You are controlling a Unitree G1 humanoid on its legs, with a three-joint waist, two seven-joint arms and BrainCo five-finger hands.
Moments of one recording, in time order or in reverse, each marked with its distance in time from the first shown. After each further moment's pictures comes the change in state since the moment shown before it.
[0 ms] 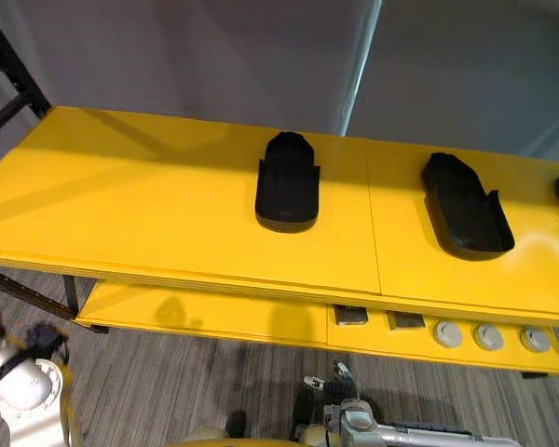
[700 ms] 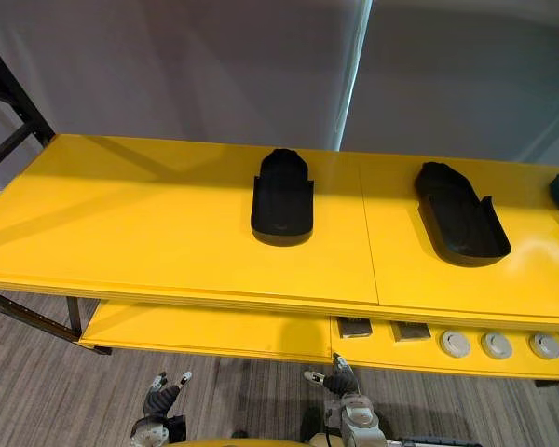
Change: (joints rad) left arm -0.150 0.069 -0.392 0.982 0.064 0.082 -0.247; right arm -0.013 -0.005 -0.016 0.025 0.000 0.006 0.013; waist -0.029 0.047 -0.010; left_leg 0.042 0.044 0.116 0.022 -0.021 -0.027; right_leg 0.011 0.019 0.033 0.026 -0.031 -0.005
